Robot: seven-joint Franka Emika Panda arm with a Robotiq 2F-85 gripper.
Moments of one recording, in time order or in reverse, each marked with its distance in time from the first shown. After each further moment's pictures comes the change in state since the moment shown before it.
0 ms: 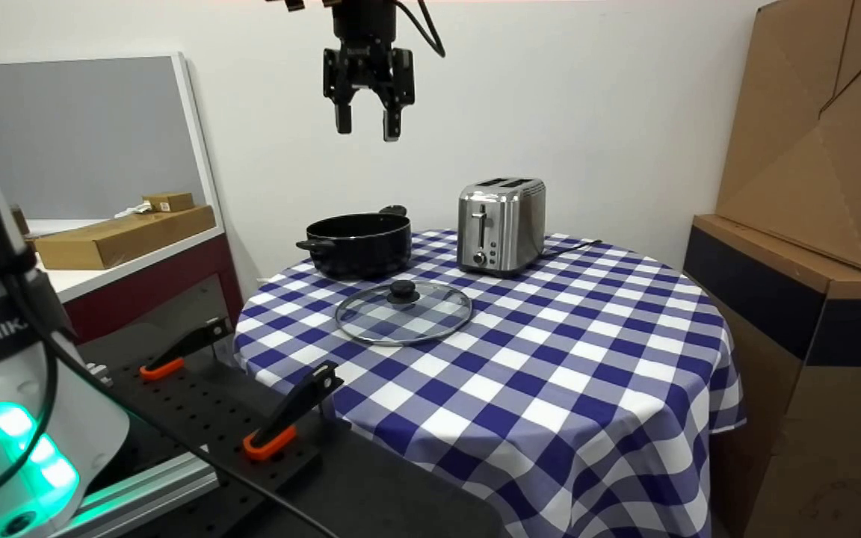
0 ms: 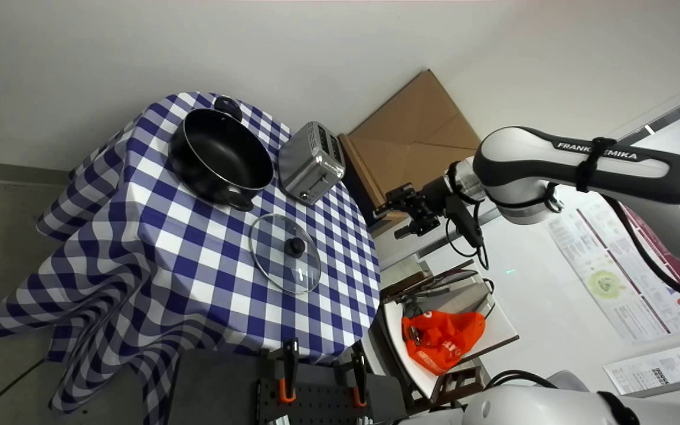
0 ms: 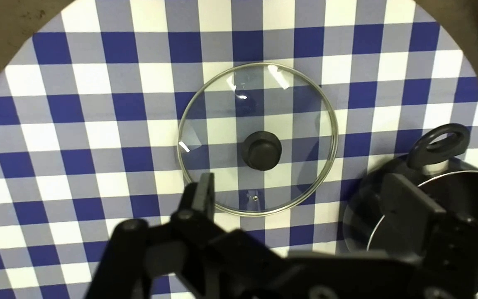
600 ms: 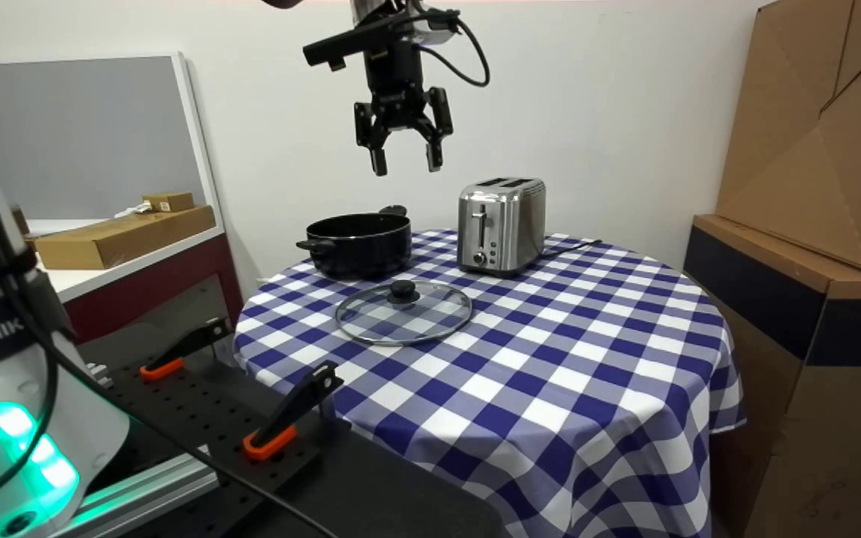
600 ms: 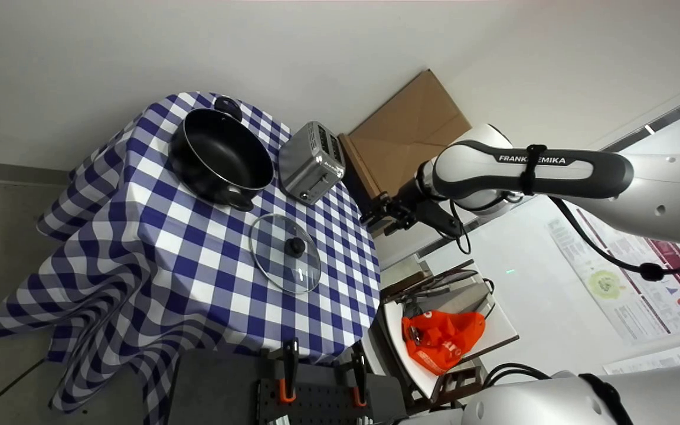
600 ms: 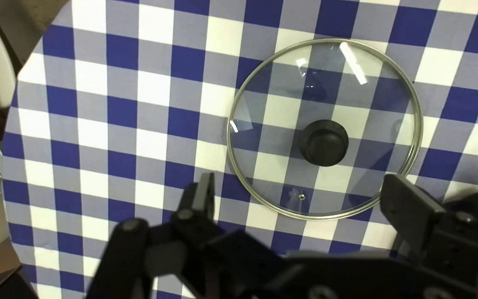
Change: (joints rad) arm -0.015 0.218 0.027 0.083 -0.262 0.136 0.022
